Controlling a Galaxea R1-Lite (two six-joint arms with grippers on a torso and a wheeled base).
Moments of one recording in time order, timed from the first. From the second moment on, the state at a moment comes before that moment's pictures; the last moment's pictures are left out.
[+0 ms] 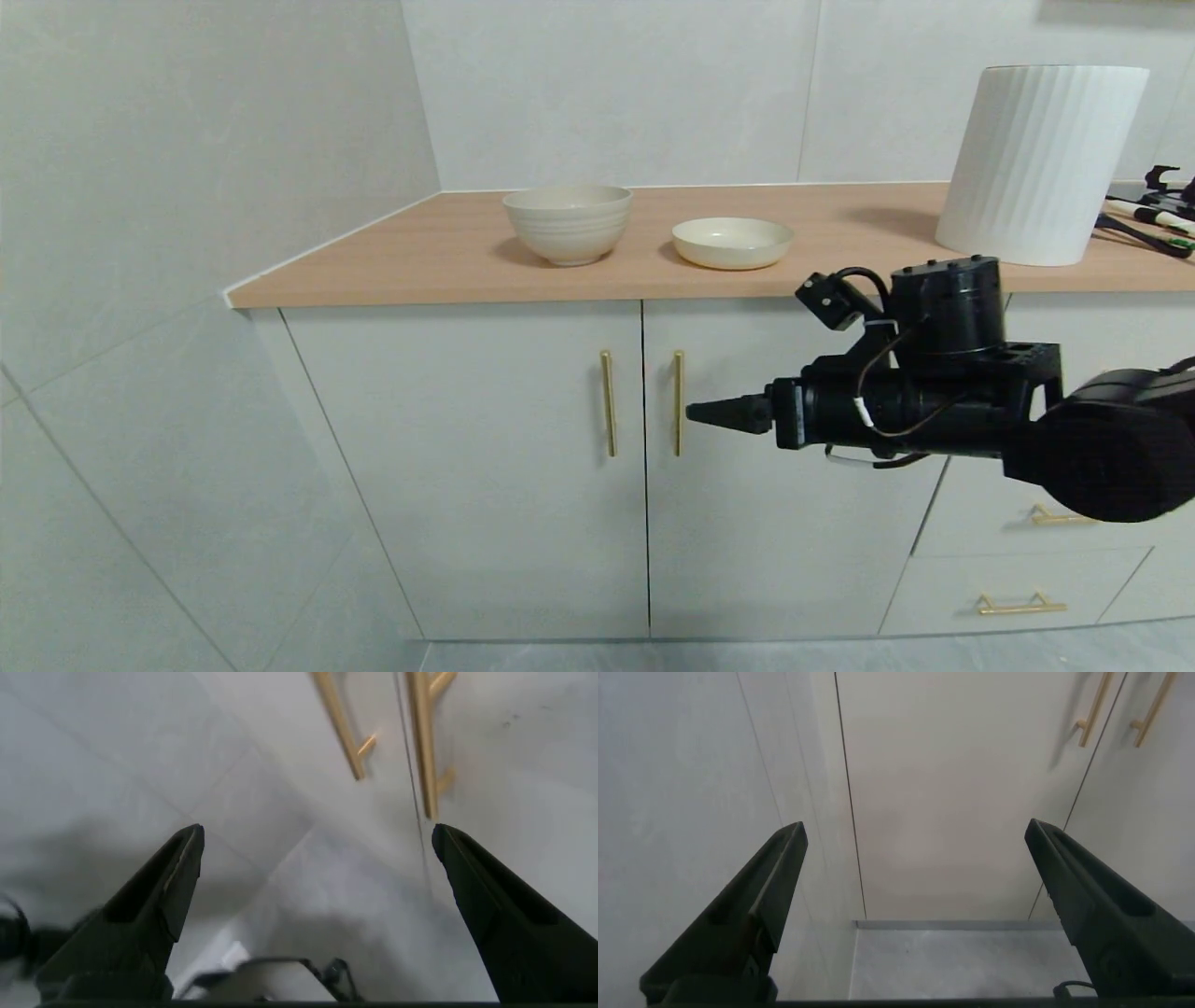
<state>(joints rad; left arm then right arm) 0.00 0.00 0.00 0.00 0.01 0.00 0.52 1.82 -1.01 -0.45 0.40 0.28</state>
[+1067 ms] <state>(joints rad) 0.00 0.00 0.00 0.00 0.01 0.00 0.54 2.16 -1.09 -0.92 0.33 0.42</state>
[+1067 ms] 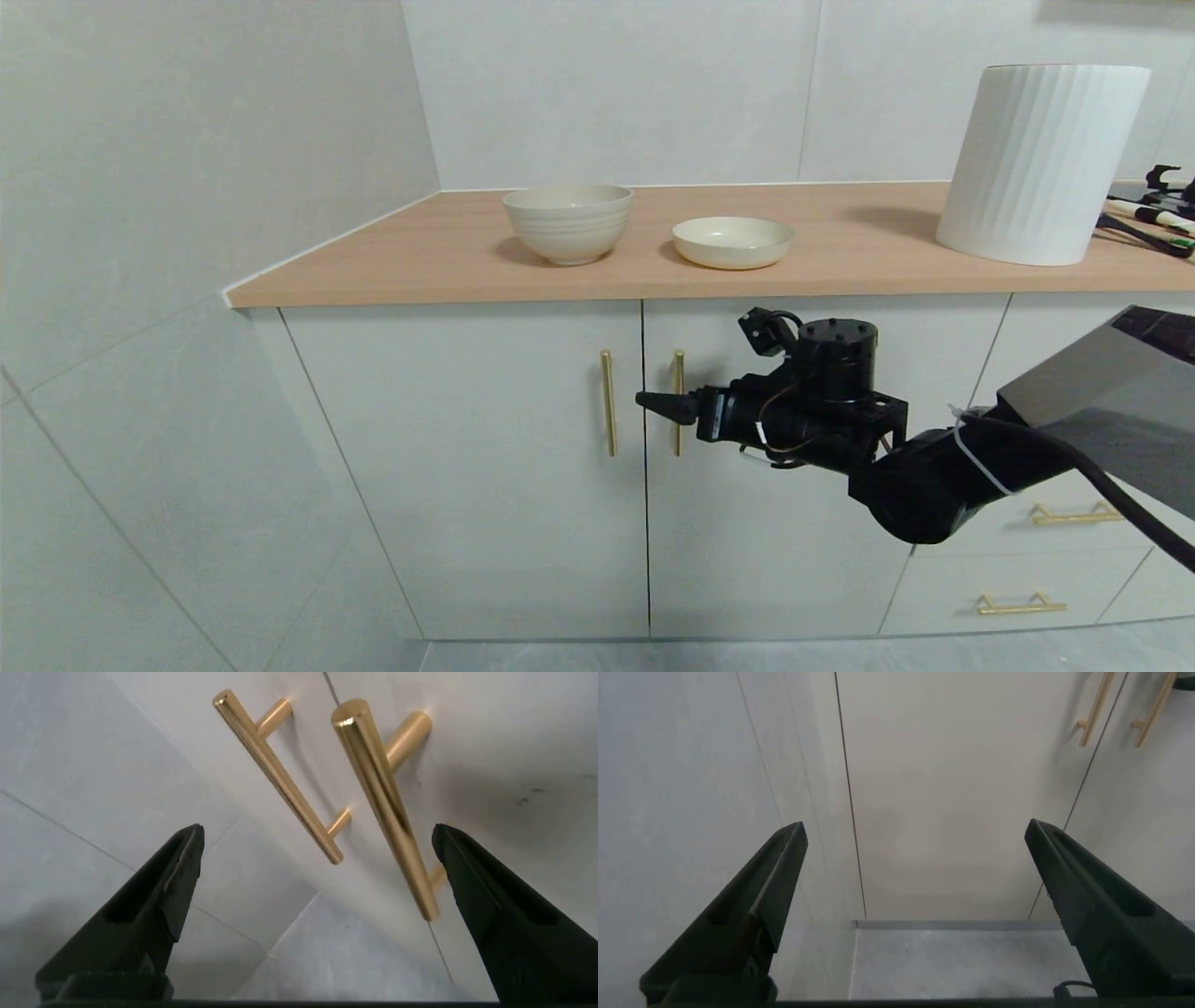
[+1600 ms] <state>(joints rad) 0.00 0.00 0.00 0.00 0.01 0.00 0.56 2.23 -1.14 -0.97 0.30 0.46</state>
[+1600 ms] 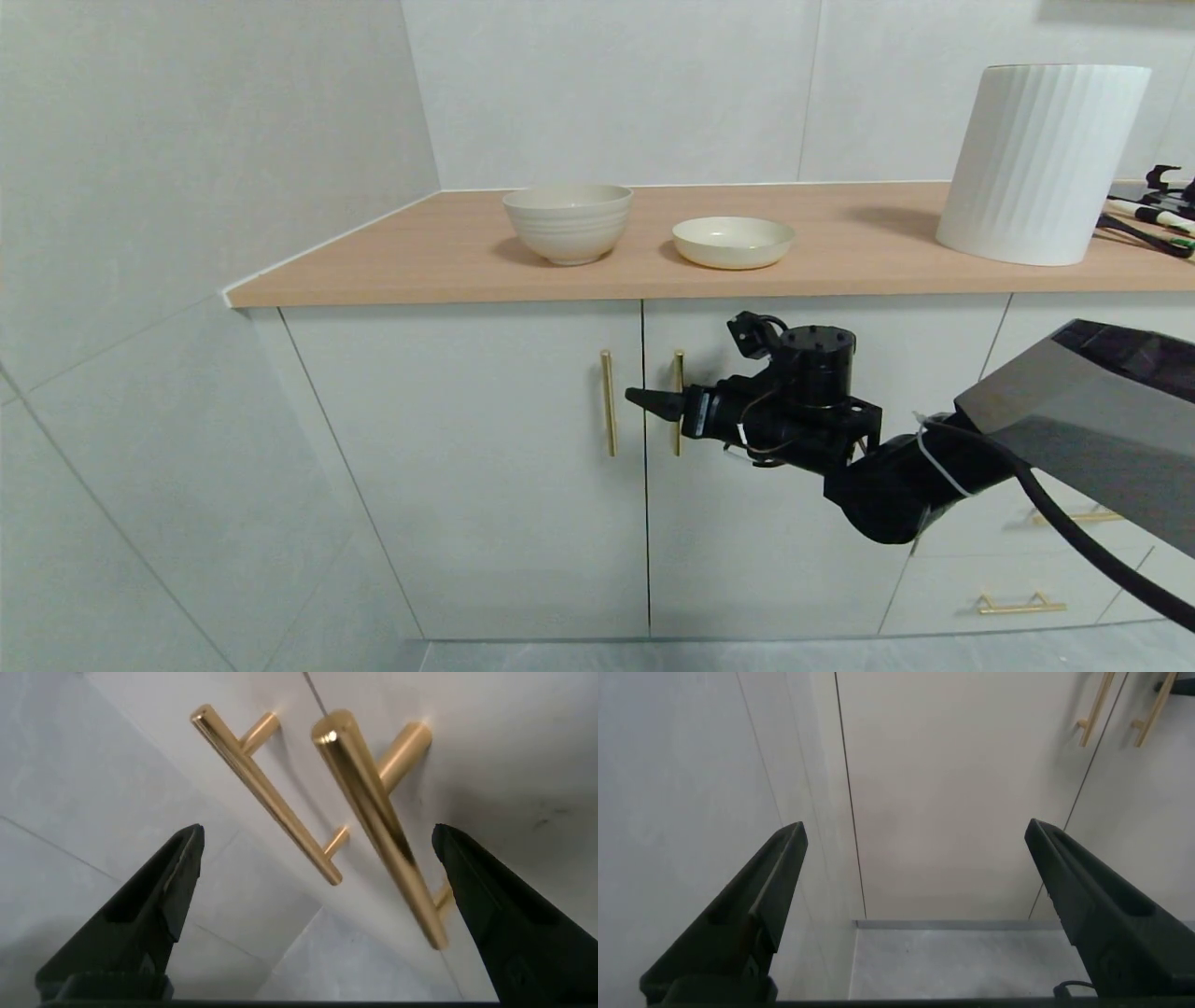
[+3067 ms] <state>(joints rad) 0.00 0.00 0.00 0.00 0.01 0.00 0.60 1.84 -0.63 -0.96 0.63 0.52</state>
